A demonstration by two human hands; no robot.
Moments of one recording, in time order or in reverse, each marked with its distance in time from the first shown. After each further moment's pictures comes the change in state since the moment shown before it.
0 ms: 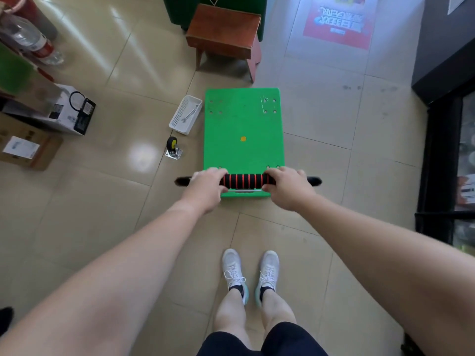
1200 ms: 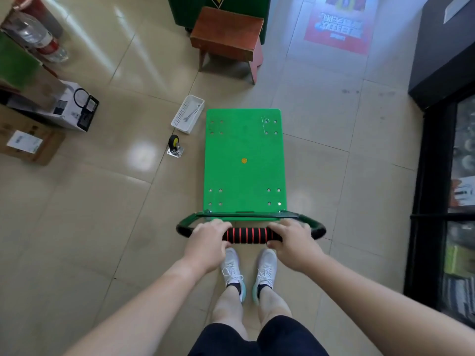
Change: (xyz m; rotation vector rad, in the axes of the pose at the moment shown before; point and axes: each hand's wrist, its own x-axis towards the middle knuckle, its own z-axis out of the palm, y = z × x) left_hand -0.116 -0.006 0.069 -0.004 -0.097 0.008; right_hand -0.112 0.007 0.082 0.101 -0.126 0.025
